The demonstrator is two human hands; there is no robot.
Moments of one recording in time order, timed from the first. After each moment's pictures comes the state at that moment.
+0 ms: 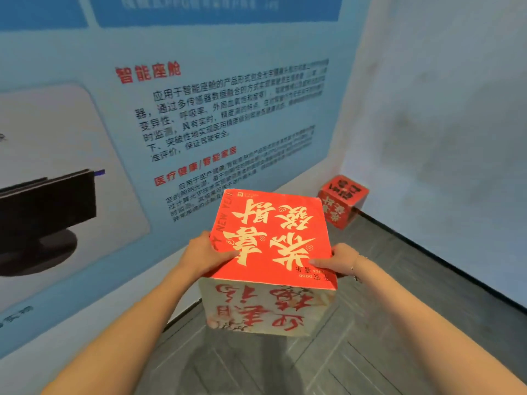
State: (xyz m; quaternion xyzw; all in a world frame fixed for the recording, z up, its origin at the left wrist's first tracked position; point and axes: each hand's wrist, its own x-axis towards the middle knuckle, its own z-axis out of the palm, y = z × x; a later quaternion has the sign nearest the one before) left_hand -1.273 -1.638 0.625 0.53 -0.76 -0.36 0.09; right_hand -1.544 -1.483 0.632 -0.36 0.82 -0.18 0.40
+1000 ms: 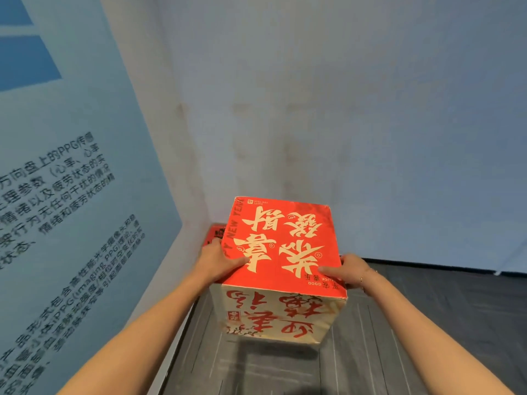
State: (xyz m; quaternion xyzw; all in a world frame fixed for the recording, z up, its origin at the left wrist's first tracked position) left_hand -1.923 -1.770 0.645 0.23 -0.91 -0.35 -0.01; right_hand -2.026 -1.474 0.636 -0.05 0.87 -0.37 0.30
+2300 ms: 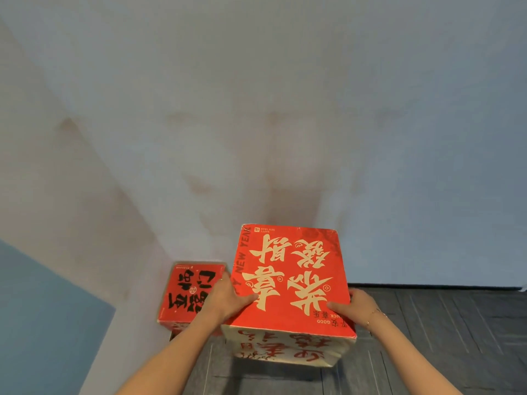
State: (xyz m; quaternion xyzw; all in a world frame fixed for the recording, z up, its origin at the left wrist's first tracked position) left_hand -2.373 -1.859 0.518 0.21 -0.90 -0.36 -0.13; right_hand -2.428 -1.566 0.530 0.07 0.86 -0.38 0.34
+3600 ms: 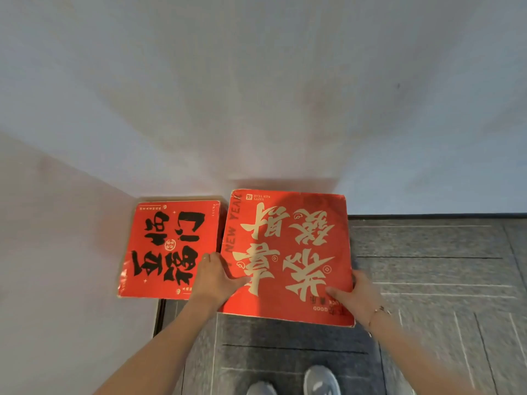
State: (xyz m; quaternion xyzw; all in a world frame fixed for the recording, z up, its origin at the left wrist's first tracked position) left_hand -2.504 -1.979 0.075 0.29 -0.91 -0.22 -0.20; right_hand -2.542 -1.695 0.052 0.18 0.83 -0.38 0.37
